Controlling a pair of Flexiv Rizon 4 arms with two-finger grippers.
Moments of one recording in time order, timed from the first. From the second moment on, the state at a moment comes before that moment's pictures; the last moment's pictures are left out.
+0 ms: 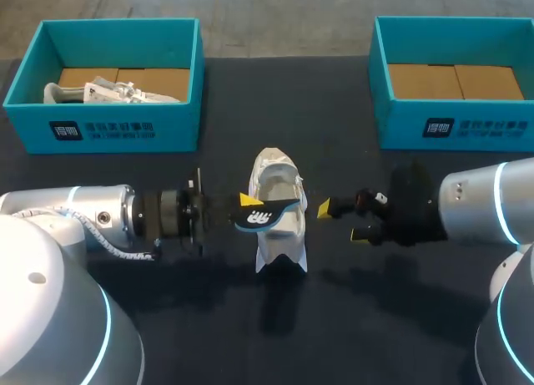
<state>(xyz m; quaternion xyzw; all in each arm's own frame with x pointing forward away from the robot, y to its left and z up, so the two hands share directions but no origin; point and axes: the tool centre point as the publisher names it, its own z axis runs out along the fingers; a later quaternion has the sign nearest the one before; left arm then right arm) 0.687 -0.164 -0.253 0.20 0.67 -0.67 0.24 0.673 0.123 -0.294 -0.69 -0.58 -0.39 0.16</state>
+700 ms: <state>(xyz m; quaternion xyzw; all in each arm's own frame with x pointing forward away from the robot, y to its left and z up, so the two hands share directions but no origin) 0.685 -0.162 -0.275 0.19 0.70 -0.66 0.21 0.673 0.122 -0.294 -0.69 -0.58 -0.39 0.16</state>
